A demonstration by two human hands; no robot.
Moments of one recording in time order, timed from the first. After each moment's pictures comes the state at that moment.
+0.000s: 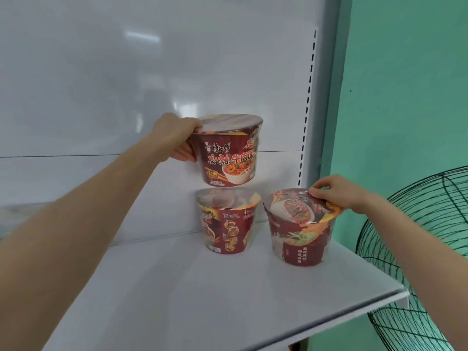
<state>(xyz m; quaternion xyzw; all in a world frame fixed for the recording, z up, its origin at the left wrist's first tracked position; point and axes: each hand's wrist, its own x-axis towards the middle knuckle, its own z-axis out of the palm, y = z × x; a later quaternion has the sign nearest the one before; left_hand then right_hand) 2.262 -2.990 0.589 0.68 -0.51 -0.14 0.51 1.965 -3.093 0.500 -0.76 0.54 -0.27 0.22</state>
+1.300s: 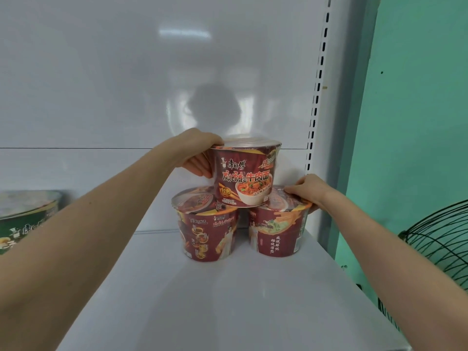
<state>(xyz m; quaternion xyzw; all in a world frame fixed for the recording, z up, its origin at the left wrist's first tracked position) 2.196 -3.051 0.571 0.77 -0.48 -0.15 0.40 1.998 -3.196 0.489 -0.77 0.51 -0.25 0.30</state>
